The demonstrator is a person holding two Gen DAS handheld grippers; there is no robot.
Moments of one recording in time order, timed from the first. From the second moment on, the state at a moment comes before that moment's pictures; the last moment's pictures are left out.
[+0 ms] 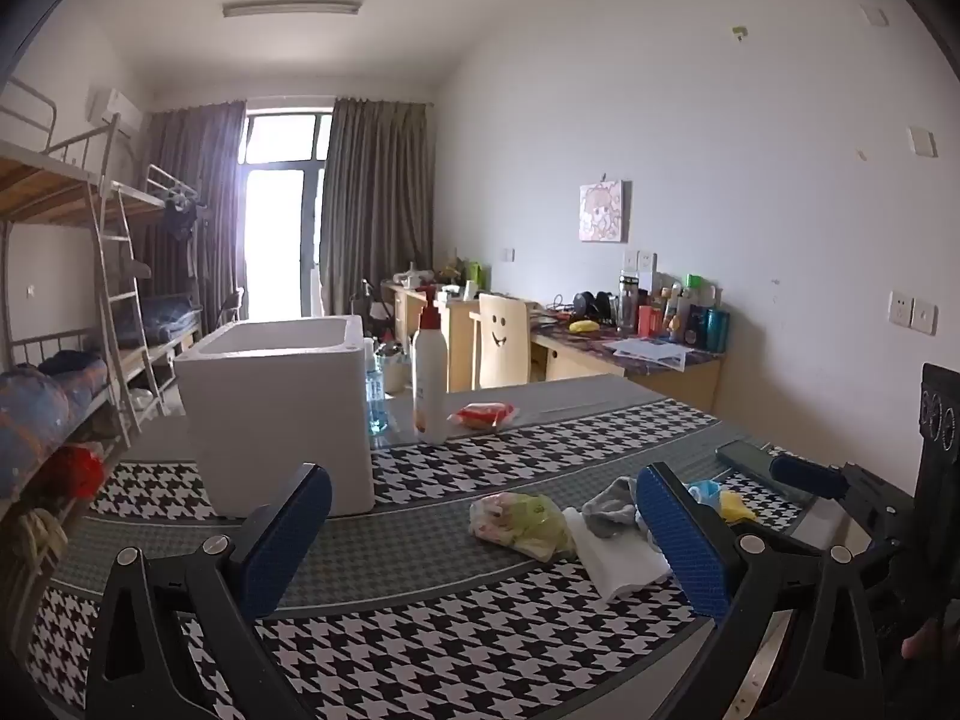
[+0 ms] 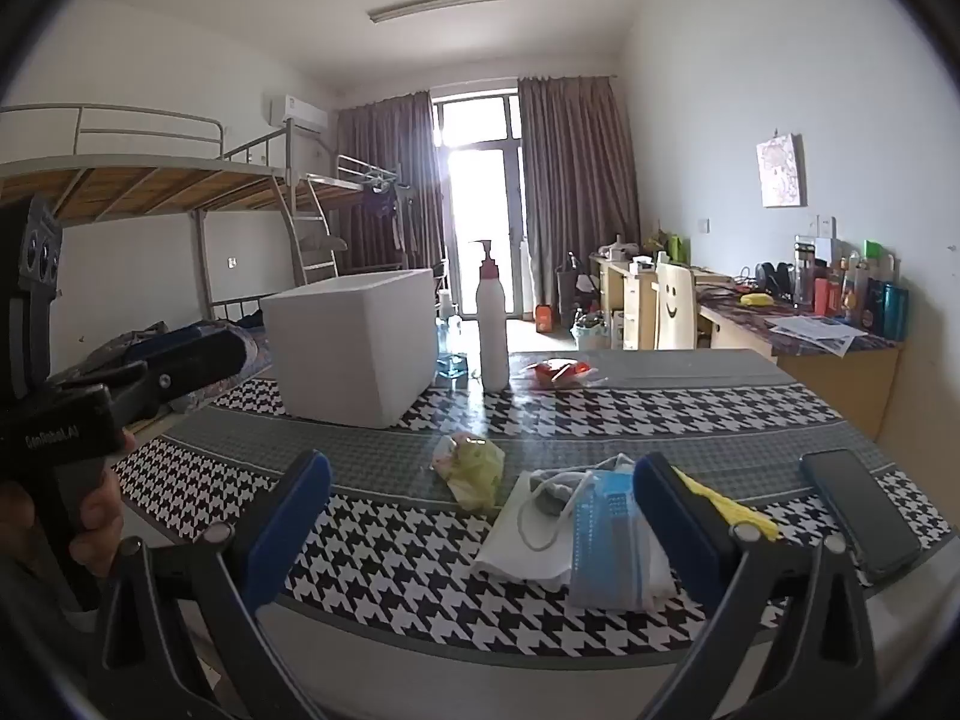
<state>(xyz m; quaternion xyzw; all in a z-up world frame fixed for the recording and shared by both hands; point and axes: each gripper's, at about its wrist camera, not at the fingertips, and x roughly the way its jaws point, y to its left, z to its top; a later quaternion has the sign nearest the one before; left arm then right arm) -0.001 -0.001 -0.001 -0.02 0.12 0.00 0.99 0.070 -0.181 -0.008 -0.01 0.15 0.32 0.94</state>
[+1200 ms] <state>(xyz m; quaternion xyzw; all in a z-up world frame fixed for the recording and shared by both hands) 0.004 0.004 -0.006 -0.03 0.15 0.01 0.99 0.067 -0.181 -0.003 -0.01 0.14 0.31 0.94</state>
